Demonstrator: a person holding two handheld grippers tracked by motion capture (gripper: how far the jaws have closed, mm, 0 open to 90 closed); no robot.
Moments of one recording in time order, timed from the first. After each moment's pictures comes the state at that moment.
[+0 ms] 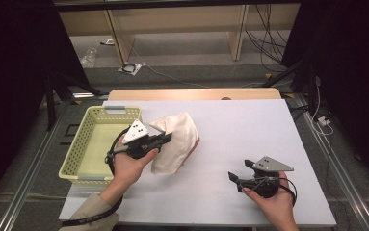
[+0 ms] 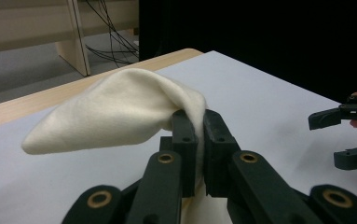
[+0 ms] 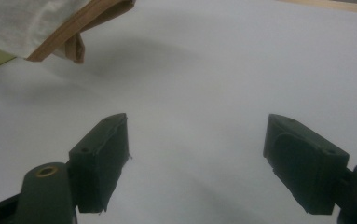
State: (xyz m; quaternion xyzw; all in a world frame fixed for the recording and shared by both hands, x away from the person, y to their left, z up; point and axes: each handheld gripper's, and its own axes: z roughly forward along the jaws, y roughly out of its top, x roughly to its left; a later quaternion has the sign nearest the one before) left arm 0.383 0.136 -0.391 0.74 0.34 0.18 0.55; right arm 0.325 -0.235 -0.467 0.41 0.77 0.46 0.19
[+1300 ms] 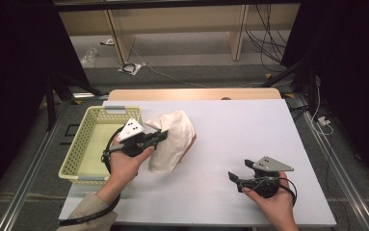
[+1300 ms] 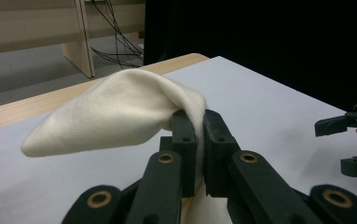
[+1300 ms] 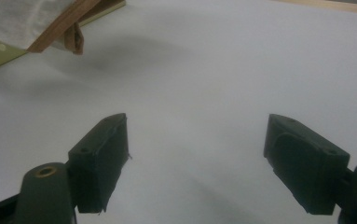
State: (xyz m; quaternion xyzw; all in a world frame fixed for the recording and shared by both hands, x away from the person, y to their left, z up) left arm 0.387 0.147 -0.389 0.73 0.35 0.19 0.56; right arm 0.325 -0.235 -0.467 0.41 0.77 0.46 0.19
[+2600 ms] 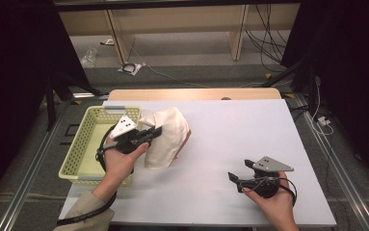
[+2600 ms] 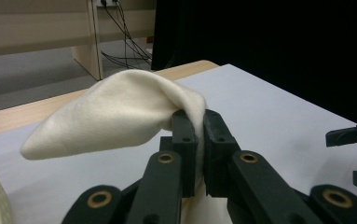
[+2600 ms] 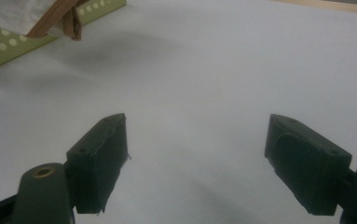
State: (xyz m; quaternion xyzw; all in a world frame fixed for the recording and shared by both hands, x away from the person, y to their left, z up) left arm 0.391 0.162 -0.384 0.72 0.36 0.19 0.56; right arm 0.325 -0.235 -0.467 0.41 0.77 0.46 0.19
